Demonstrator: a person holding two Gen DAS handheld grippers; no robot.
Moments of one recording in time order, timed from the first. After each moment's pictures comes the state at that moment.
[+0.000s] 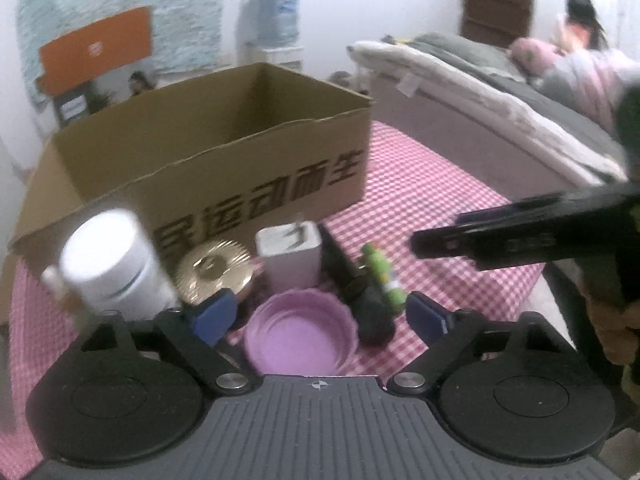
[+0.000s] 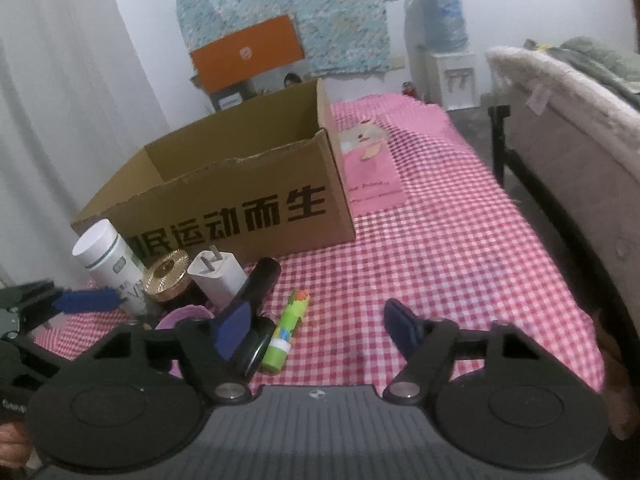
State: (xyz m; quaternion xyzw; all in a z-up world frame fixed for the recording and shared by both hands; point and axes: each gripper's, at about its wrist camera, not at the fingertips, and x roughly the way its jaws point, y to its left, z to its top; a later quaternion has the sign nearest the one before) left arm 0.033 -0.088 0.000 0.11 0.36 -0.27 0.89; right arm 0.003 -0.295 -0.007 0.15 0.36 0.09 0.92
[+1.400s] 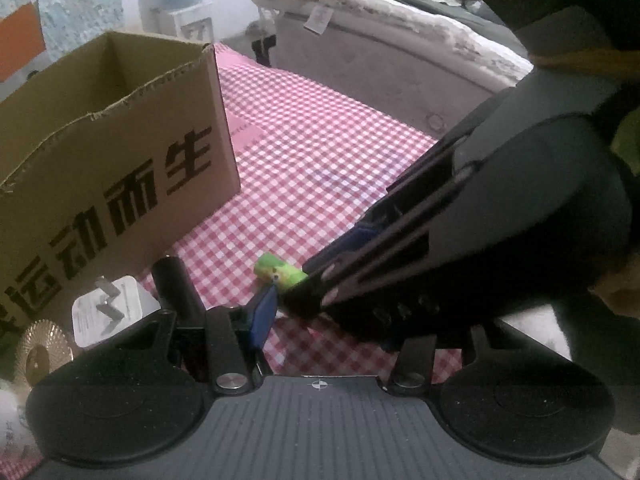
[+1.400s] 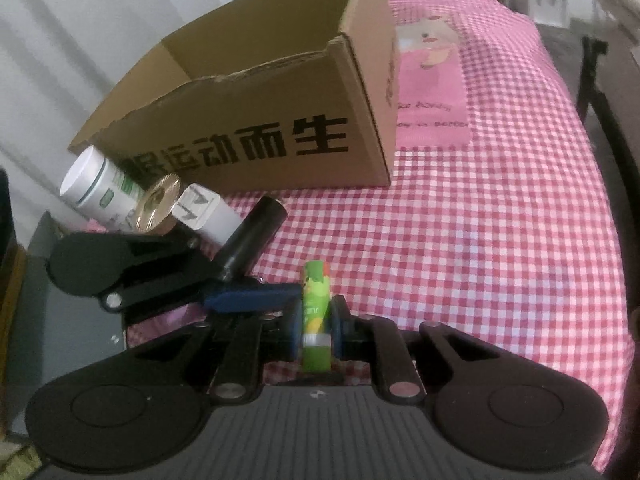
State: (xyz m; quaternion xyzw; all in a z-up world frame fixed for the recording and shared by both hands) left arm 0.068 -0.178 -0.034 0.17 0.42 -0.35 0.82; right arm 0.080 -0.308 -0.025 0.09 0.51 0.22 0.82
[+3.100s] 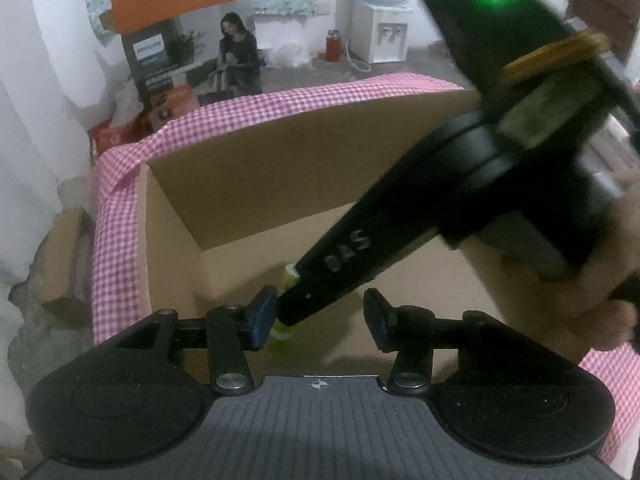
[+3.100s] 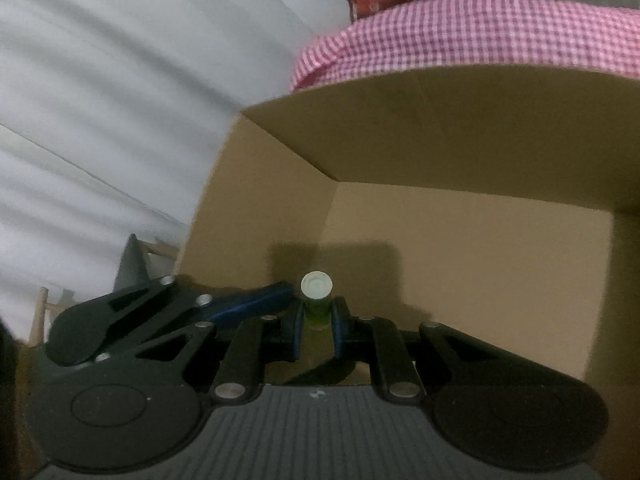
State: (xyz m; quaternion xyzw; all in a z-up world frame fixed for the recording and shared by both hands) left arm 0.229 -0.004 0.035 0.08 0.45 -0.15 0.88; right arm 0.346 -0.115 0.008 0.15 0.59 0.36 0.71
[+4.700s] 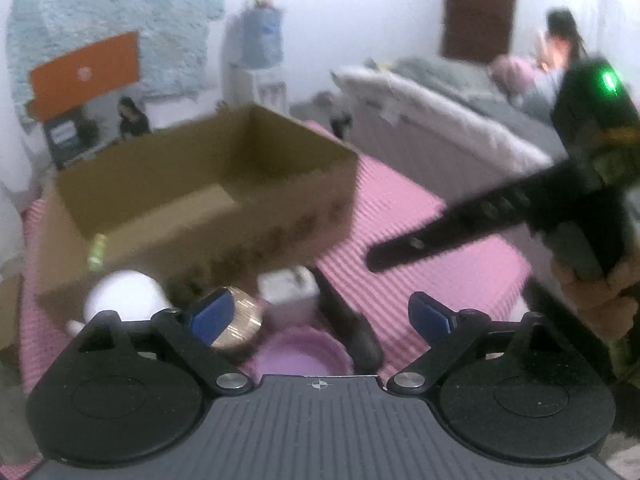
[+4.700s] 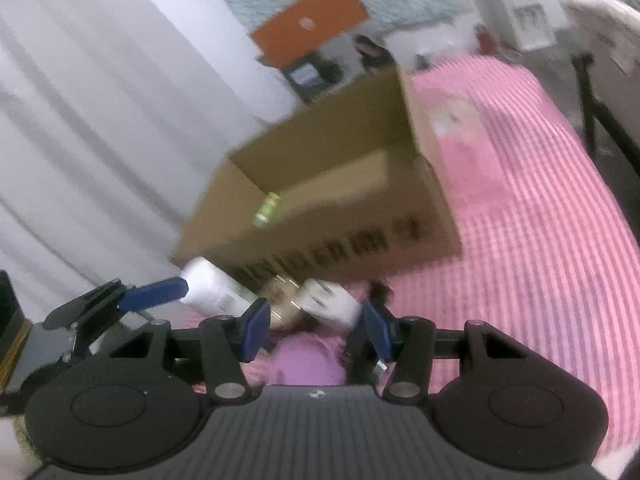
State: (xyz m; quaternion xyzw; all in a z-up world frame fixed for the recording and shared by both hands) left arm 0.041 -0.071 0.036 0.11 0.34 -0.30 0.89; right arm 0.060 -0.284 0.065 0.25 0.41 0.21 0.85
